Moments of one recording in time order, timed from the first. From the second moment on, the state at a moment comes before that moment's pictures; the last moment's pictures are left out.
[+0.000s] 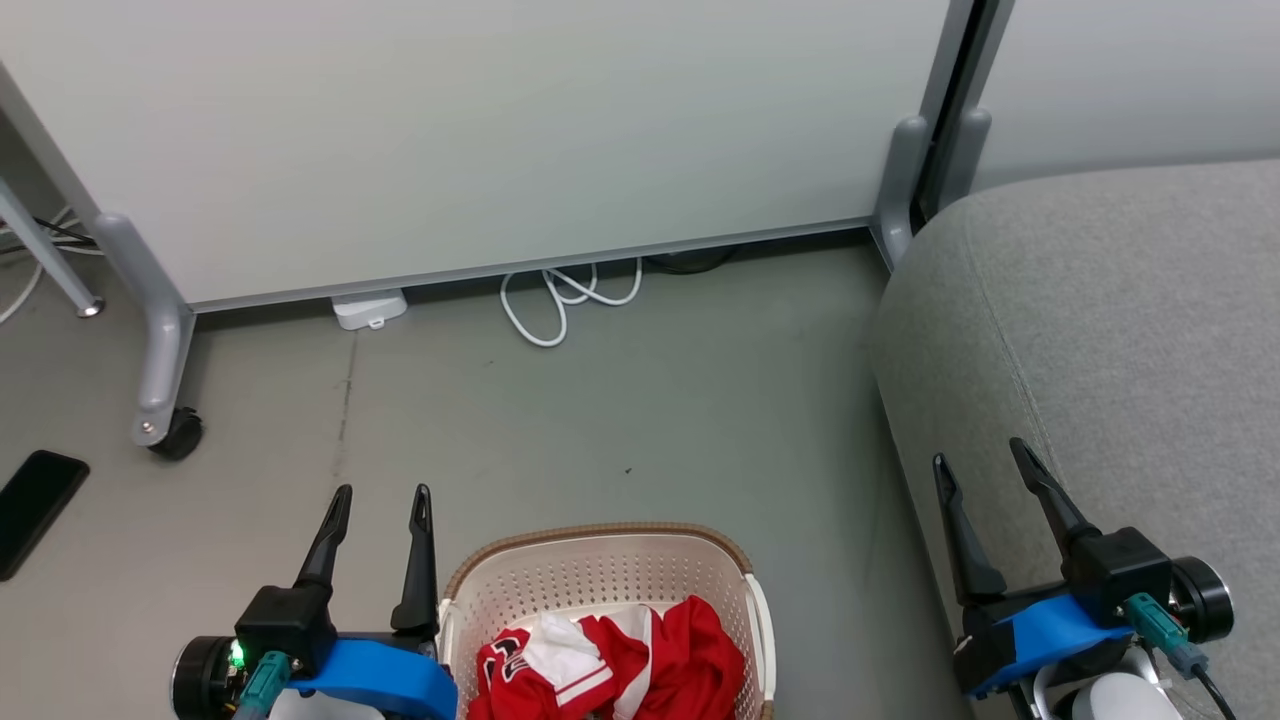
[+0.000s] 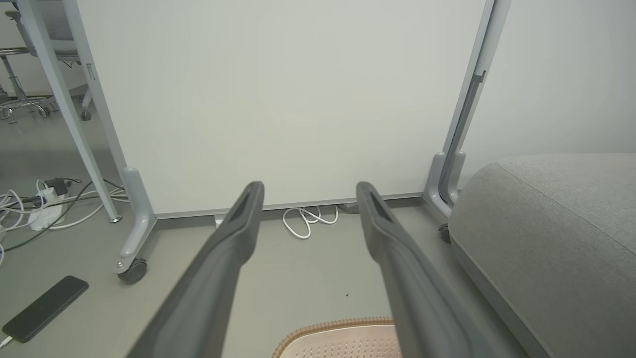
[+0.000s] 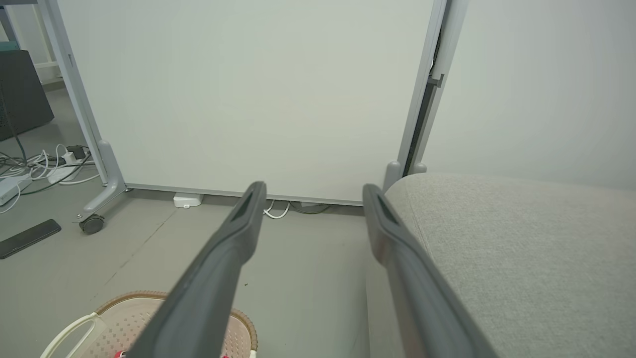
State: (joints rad) left arm -0.06 0.06 -0.08 0.30 -0.13 -0.08 -0.26; right arm -0.12 -0.05 -0.01 0.29 -0.03 0.13 -0.26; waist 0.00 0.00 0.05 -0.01
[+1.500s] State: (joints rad) left arm -0.54 0.15 -0.12 1.13 -0.11 -0.01 -0.08; right arm -0.34 -0.05 0.16 0.15 0.13 0.13 -0.26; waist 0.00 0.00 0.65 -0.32
